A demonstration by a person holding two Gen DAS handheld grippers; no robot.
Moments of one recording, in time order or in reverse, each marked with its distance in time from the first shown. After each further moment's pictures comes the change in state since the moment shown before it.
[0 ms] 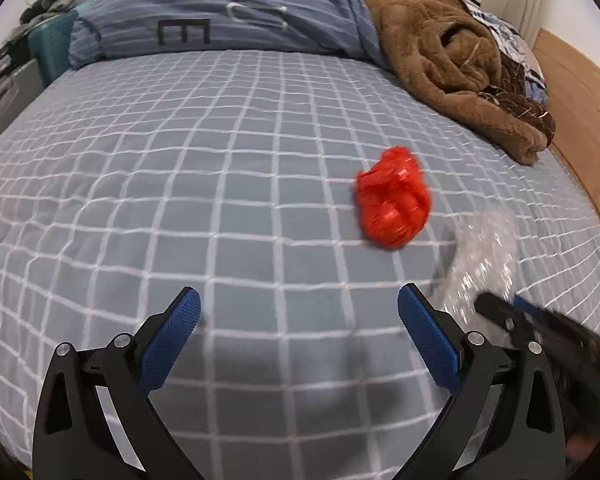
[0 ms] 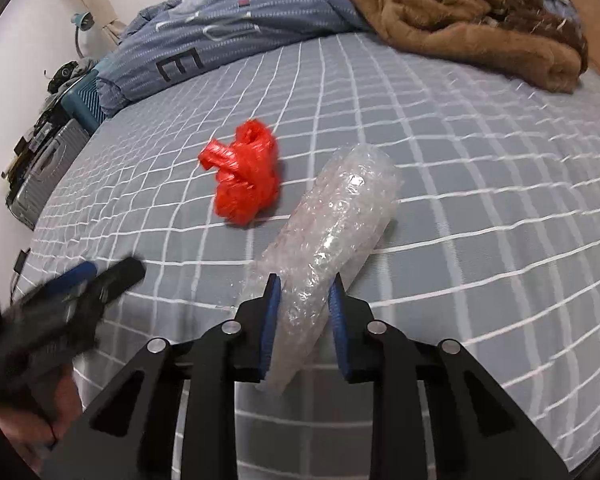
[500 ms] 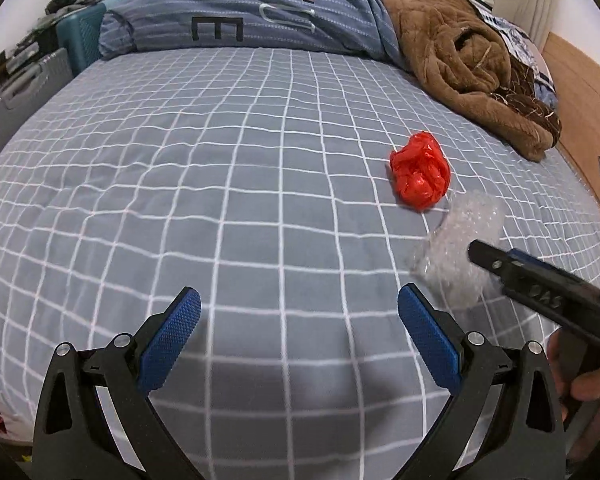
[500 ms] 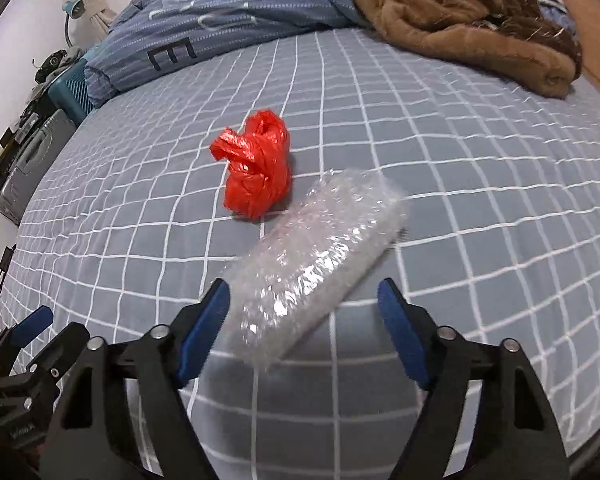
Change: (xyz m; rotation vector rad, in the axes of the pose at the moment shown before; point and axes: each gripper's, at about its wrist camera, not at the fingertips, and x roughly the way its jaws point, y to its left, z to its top) left arm -0.044 0.044 -0.038 -0.024 0.004 0.058; right arm 0.019 0.032 0.004 0.011 0.049 -0.053
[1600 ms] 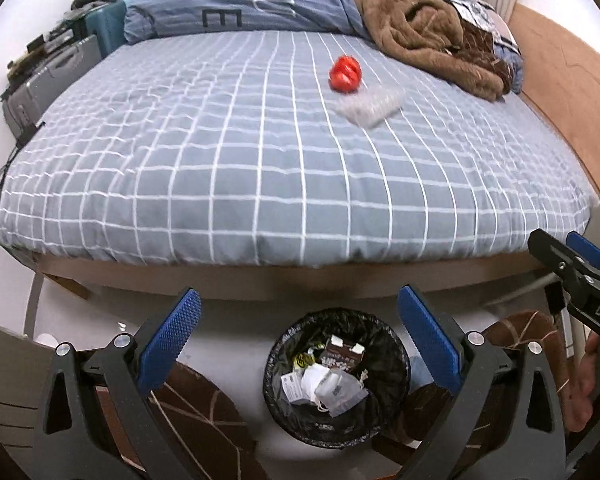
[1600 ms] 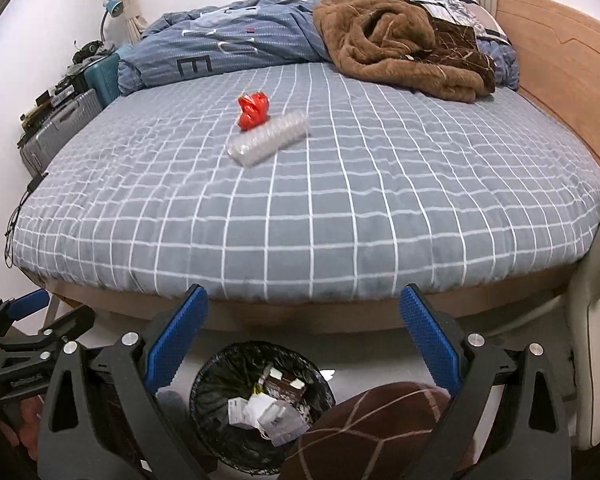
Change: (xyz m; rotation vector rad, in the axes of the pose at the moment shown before) left arm -0.175 -0.040 -0.198 0.028 0.034 0.024; right arm -0.225 -0.026 -0.217 -0.082 -0.150 -0.106
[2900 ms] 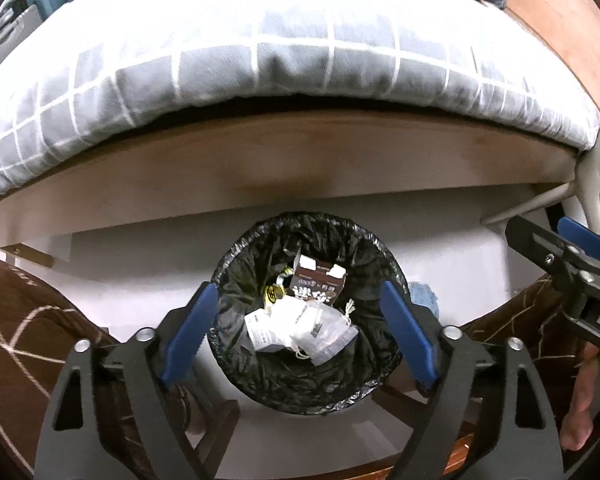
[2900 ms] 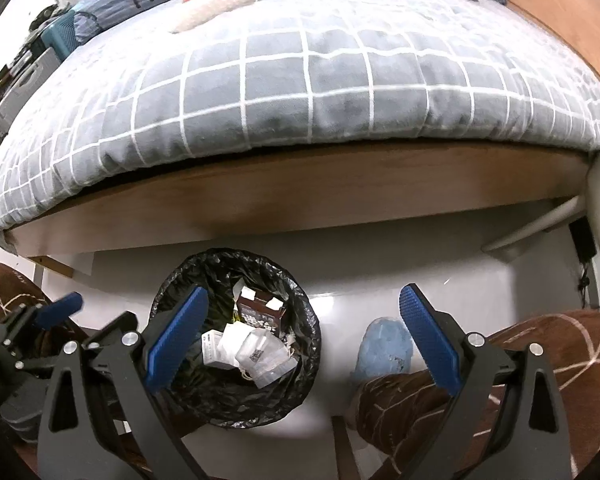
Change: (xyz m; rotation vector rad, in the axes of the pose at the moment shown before) left arm 0.110 -0.060 -0.097 0.112 0.235 -0.055; right arm 0.079 -0.039 -0.115 0.079 0.255 -0.048
